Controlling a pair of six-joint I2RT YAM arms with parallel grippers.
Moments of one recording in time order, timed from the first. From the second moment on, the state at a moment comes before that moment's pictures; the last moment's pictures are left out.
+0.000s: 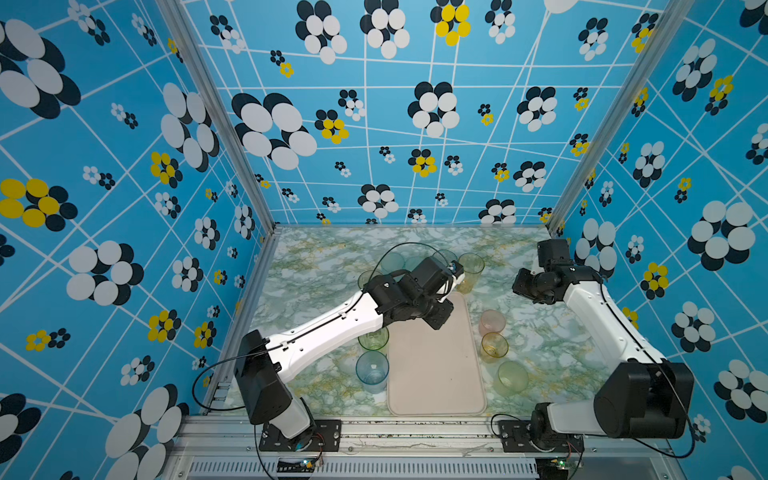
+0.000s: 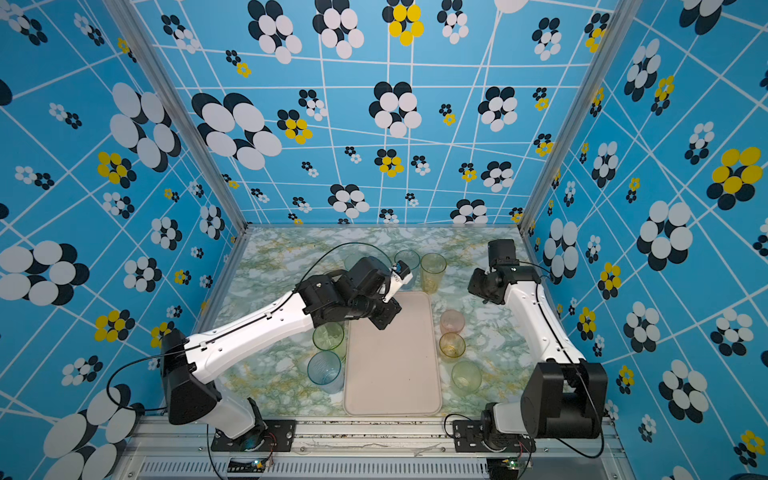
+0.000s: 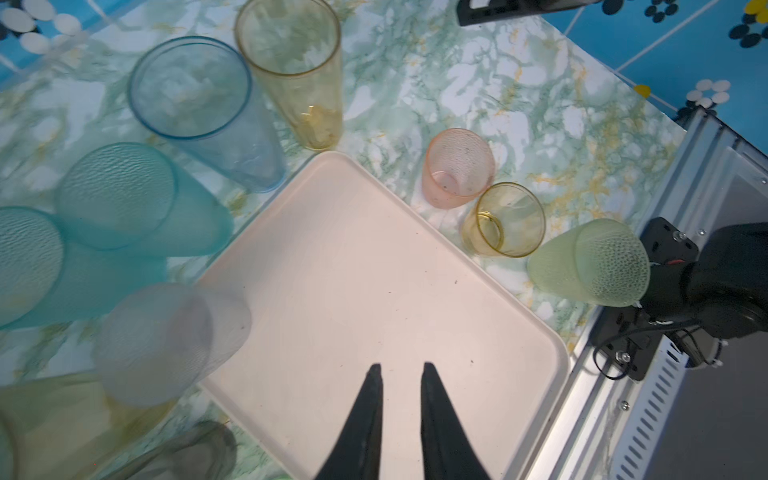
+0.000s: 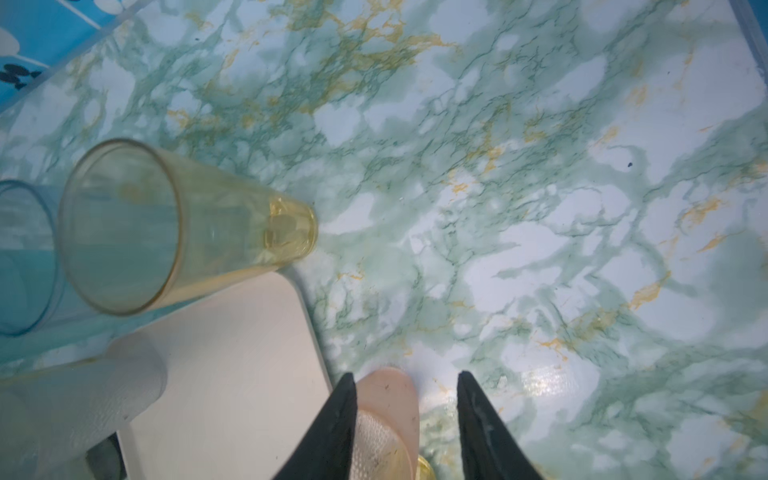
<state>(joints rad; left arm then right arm) -1.02 1.64 1.58 -0.79 0.05 -0.16 -0.05 1.45 1.16 -0.79 -0.04 0.38</state>
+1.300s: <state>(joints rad) -1.26 2.25 2.12 -1.05 0.15 -0.24 -0.20 1.39 1.07 -0.66 -0.21 0.31</state>
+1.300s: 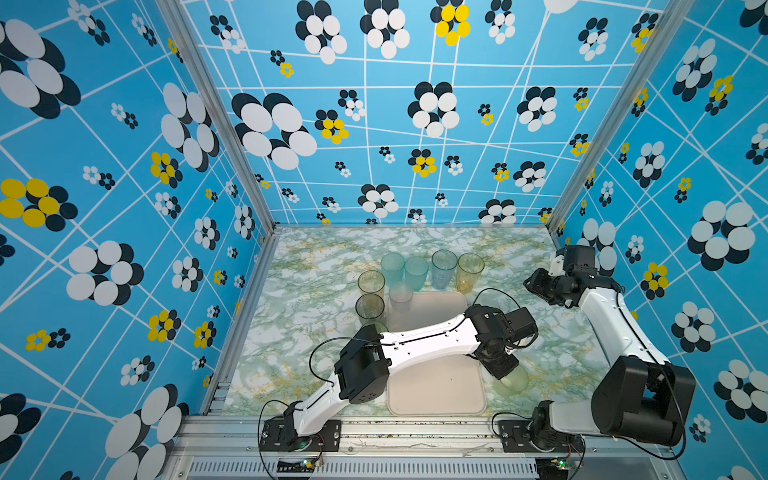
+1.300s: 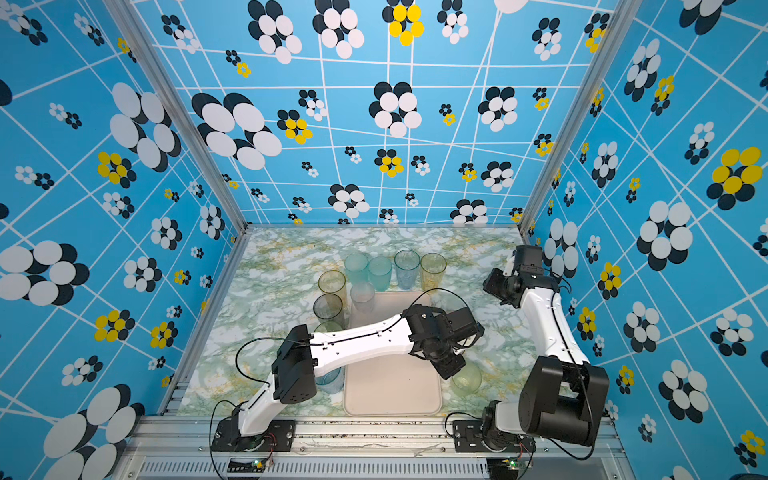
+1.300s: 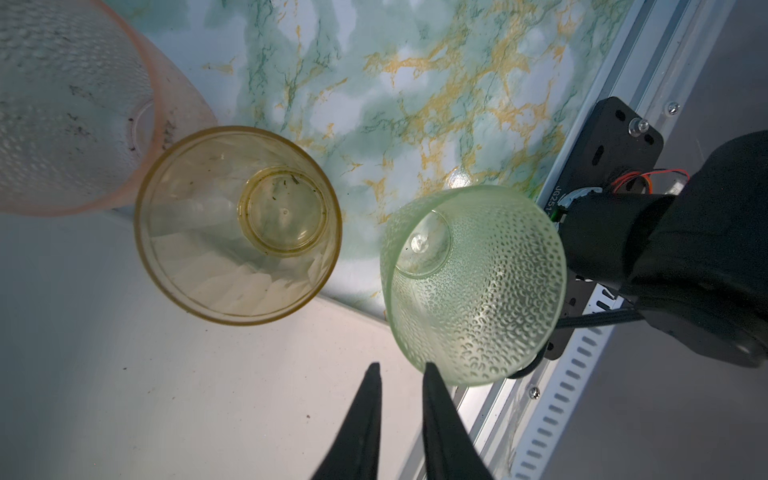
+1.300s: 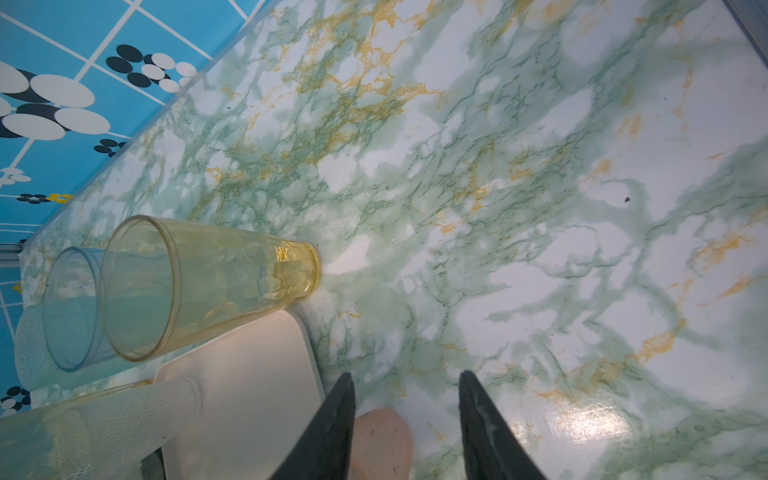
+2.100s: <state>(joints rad) -1.26 2.37 2.28 -1.11 0.12 -0.25 -0.20 1.36 1.05 -0.66 -0.22 0.30</state>
